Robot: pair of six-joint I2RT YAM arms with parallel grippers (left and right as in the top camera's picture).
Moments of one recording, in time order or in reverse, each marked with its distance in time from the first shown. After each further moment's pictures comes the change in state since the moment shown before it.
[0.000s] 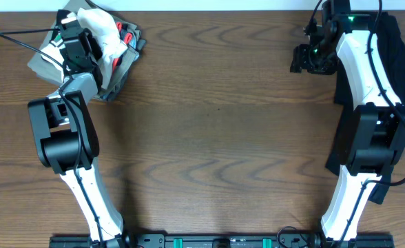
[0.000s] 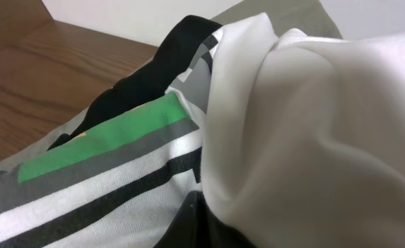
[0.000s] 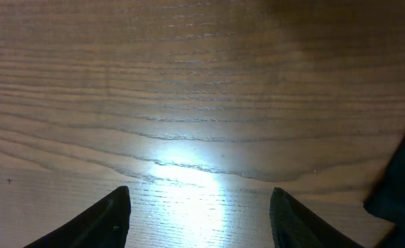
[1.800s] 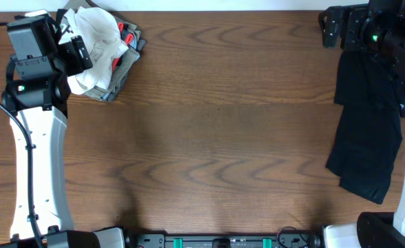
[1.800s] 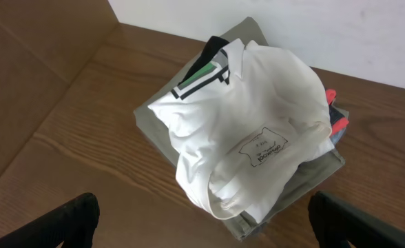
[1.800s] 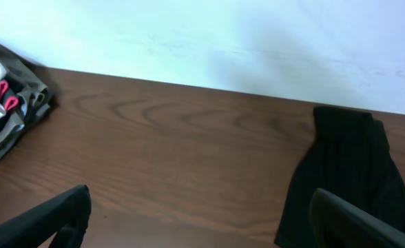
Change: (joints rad) left arm -0.018 -0.810 -0.011 -0.995 0.038 0.023; right arm 0.028 -0.592 0.125 0.021 0.003 -0.072
